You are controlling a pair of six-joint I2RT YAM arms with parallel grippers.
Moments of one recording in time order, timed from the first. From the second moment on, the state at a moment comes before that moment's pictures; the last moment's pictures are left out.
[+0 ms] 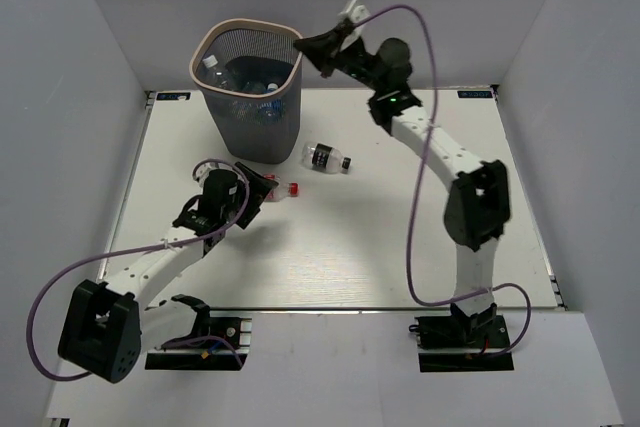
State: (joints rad) left arm -0.39 1.09 0.57 -0.07 -0.03 -1.17; right arm 0.56 2.10 1.99 0.59 -0.62 0.09
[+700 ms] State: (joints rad) left arm -0.38 1.48 0.66 0.04 -0.29 -1.30; right arm 0.33 1.39 1.04 -0.29 -0.63 -0.35
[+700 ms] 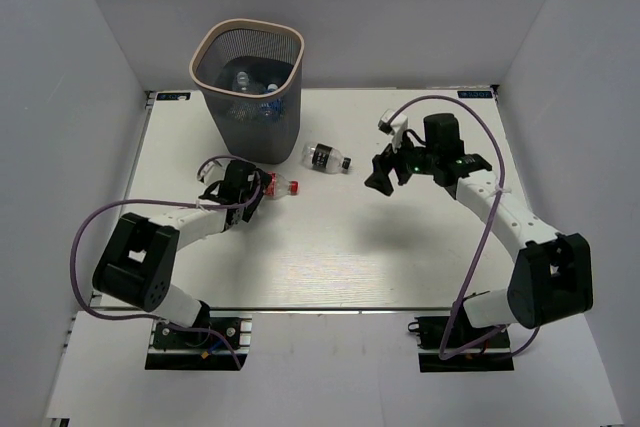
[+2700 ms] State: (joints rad) left arm -0.38 1.52 1.52 0.02 -0.50 -0.48; right arm 0.45 2.05 1.70 -0.56 -0.63 -0.41
